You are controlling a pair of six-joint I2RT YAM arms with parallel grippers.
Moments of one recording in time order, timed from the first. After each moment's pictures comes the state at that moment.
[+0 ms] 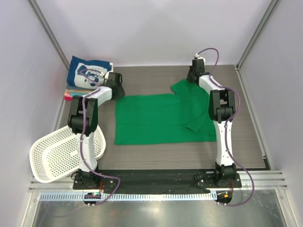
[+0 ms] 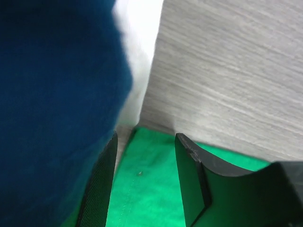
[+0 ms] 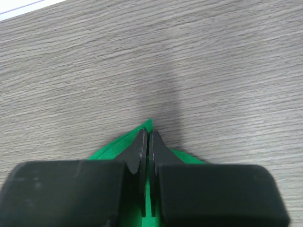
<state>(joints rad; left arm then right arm) -0.20 2.10 1.46 -0.25 -0.24 -0.54 0.13 2.48 2.01 -0.21 0.10 0.32</state>
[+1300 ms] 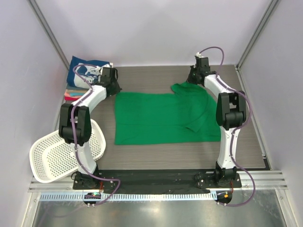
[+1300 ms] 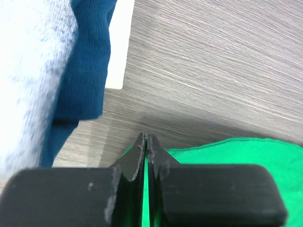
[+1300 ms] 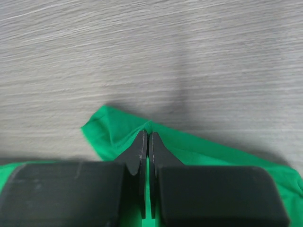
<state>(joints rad) -0.19 1.90 1.44 -0.32 -0.17 -0.53 0.13 2.20 1.77 -0.29 -0.06 0.32</state>
